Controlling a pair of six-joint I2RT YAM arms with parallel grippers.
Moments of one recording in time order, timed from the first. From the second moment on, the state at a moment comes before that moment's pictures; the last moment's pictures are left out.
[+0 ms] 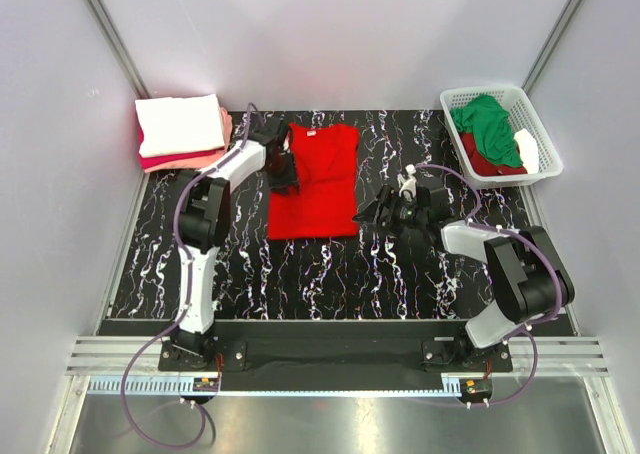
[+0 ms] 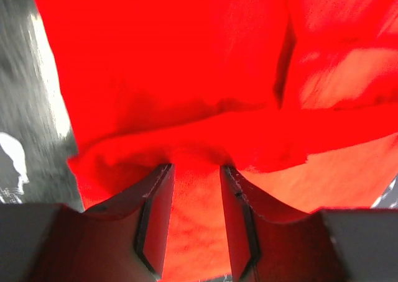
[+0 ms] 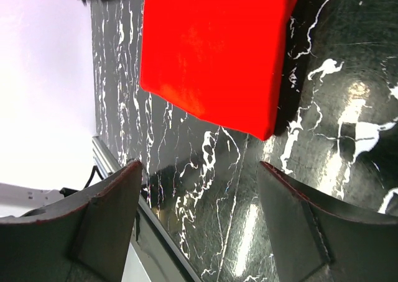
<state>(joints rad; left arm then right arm) -0.32 2.20 1.75 -0.73 0.15 -0.51 0.31 1.57 0.67 0.33 -0.61 0.78</state>
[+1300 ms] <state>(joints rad) -0.22 1.55 1.03 -0.62 0.15 -0.51 0.38 1.87 0.99 -0.08 -0.46 0.85</state>
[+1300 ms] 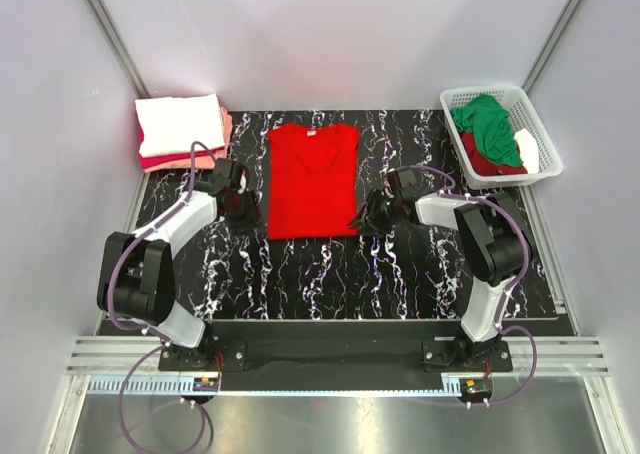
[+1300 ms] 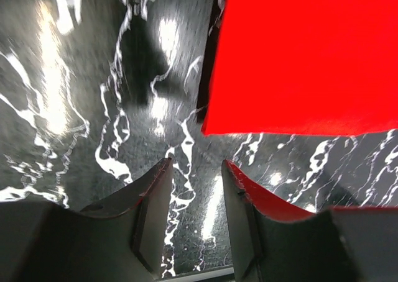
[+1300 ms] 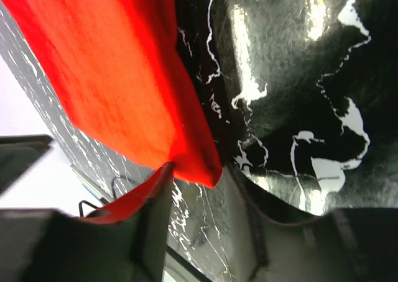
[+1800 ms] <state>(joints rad) -0.22 1.46 0.73 -0.36 0.24 -0.59 0.38 1.90 0.96 0.00 -0.49 0.90</state>
